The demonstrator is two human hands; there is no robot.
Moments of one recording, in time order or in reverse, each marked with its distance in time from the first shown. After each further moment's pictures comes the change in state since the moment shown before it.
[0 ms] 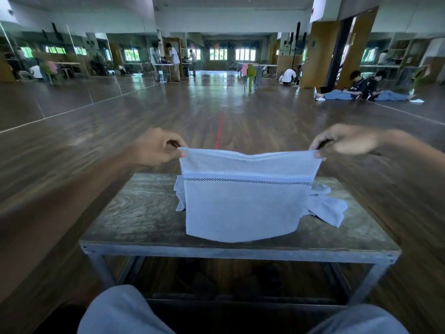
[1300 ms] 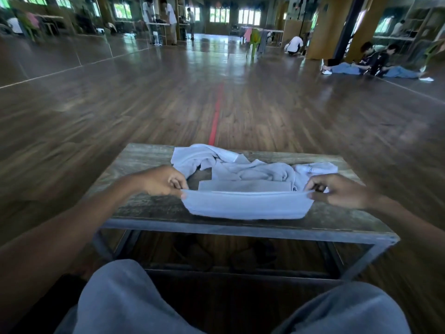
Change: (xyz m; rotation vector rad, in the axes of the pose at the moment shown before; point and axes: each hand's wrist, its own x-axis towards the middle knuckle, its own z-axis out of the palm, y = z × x) left_hand -0.038 -0.066 0.114 -0.218 -0.562 -0.159; right_hand 0.008 0.053 0.154 0.149 0.009 -0.001
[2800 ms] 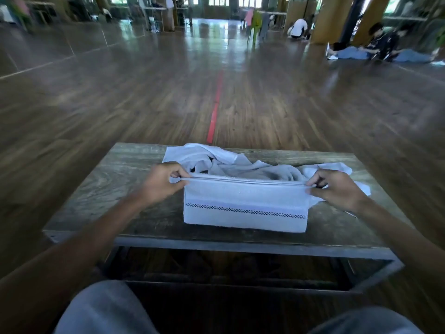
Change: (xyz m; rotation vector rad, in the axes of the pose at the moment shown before) left_hand 0.079 -0.037 0.020 -0.105 0.580 0.158; right_hand 0.074 0.044 0.021 0.213 0.293 0.153
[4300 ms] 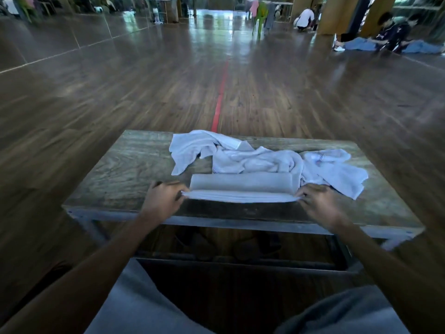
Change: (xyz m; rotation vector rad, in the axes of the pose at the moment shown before) left_hand -0.083 -0.010 0.037 0.532 0.022 -0.038; right_hand -0.044 0.048 0.070 -0.304 0.113 -0.353
